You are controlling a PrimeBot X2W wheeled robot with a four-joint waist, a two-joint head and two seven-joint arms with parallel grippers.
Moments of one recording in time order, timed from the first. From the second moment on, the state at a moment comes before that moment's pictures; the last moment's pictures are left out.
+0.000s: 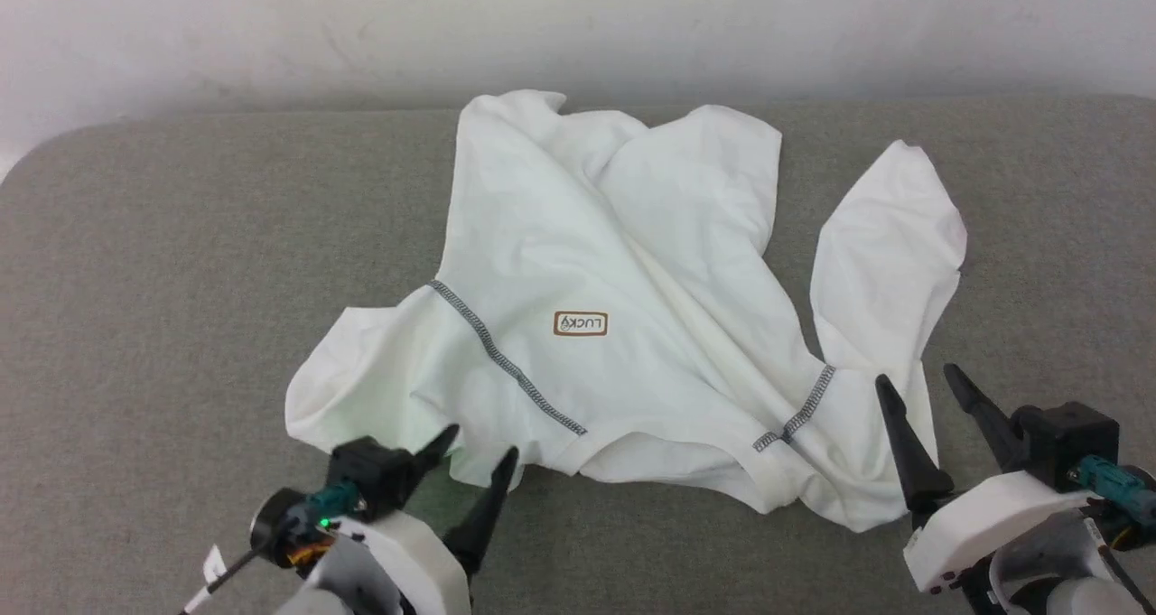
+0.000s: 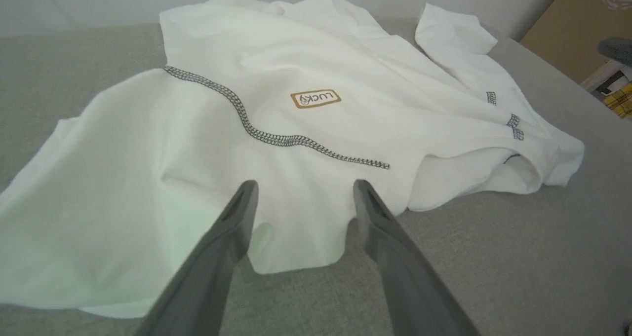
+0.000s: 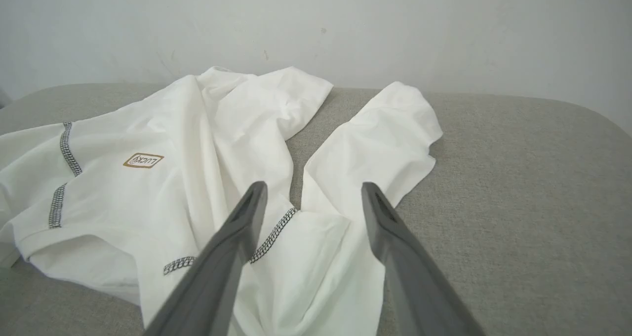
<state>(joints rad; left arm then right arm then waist) -0.19 0.48 -0.65 0.10 -0.63 0.08 -0.05 0.03 -0.13 0.01 -0.02 0.19 0.13 0.07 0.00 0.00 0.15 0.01</state>
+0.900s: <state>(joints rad) -0.29 0.40 -0.73 0.27 -0.52 0.11 -0.09 0.02 -0.12 0.04 -0.01 0.20 0.13 0.10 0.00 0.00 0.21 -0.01</state>
